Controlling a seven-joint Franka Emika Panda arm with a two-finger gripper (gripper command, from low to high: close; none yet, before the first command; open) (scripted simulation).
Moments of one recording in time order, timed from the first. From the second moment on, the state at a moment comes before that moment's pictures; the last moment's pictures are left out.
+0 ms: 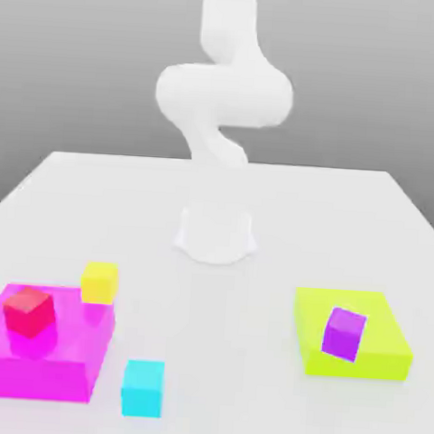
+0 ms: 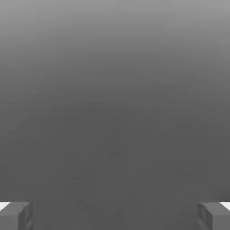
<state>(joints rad) -0.03 -0.72 0.01 -2.33 0.02 2.34 0.90</state>
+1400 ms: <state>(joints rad) -0.24 0.30 0.03 -2.59 -0.04 2.89 2.17</state>
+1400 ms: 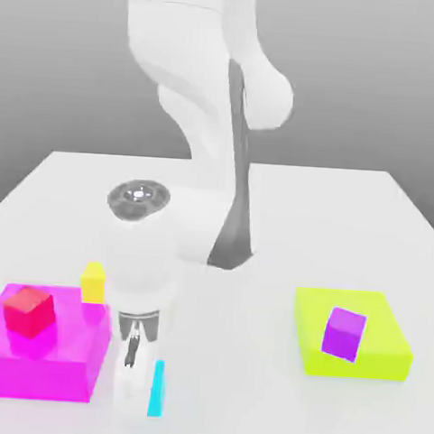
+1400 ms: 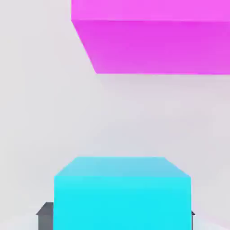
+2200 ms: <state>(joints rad) -0.51 -0.01 -0.09 -2.55 0.00 2.54 1.41</state>
